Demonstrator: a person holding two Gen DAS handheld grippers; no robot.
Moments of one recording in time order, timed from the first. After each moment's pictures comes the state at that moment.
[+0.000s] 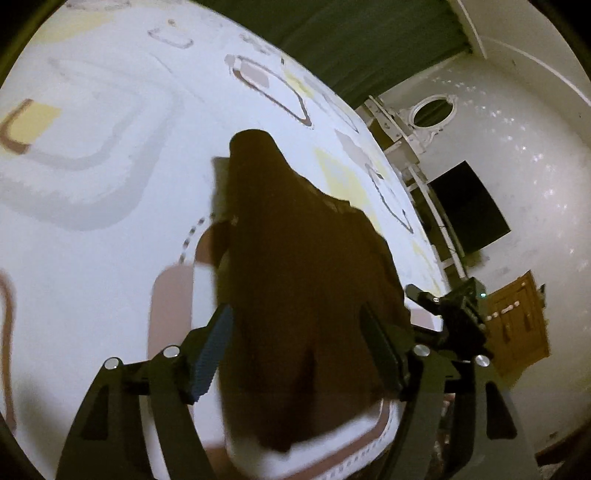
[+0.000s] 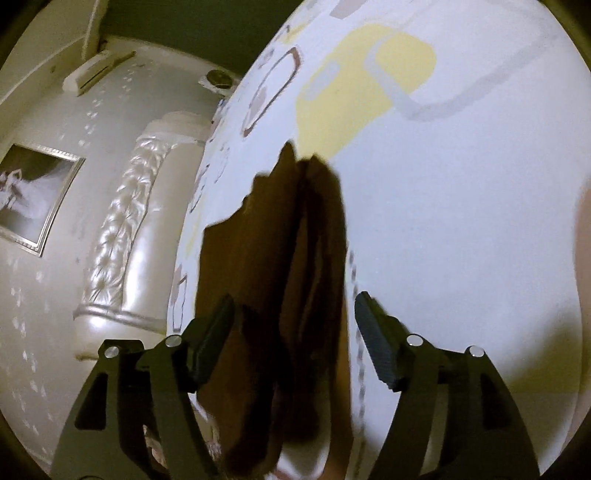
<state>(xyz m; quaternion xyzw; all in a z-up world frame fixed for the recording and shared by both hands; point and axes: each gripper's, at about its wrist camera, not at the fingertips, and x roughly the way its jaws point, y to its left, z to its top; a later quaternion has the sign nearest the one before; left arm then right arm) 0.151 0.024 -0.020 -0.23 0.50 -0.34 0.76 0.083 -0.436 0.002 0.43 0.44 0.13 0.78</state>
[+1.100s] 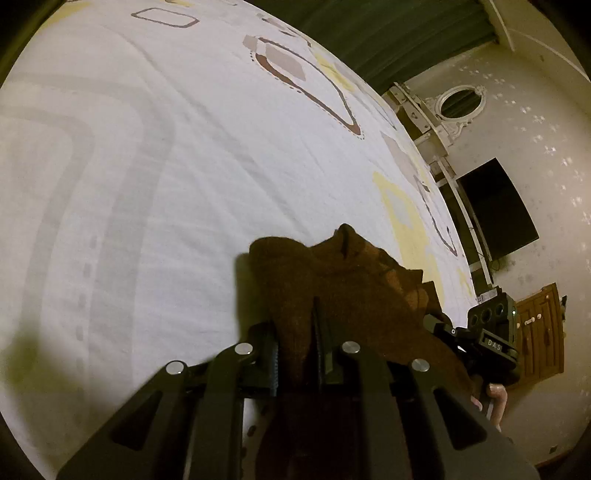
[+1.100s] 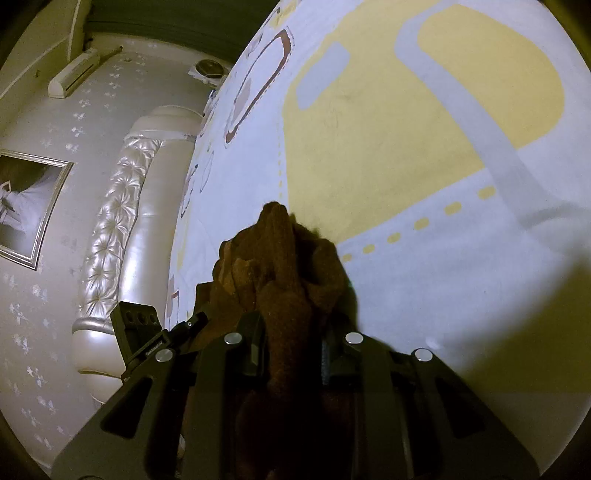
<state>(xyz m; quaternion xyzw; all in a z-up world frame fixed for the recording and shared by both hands) 0.267 0.006 -0.061 -0.20 0.53 -0.31 0.76 0.177 -0.434 -0.027 0.44 0.46 0.15 0.76</state>
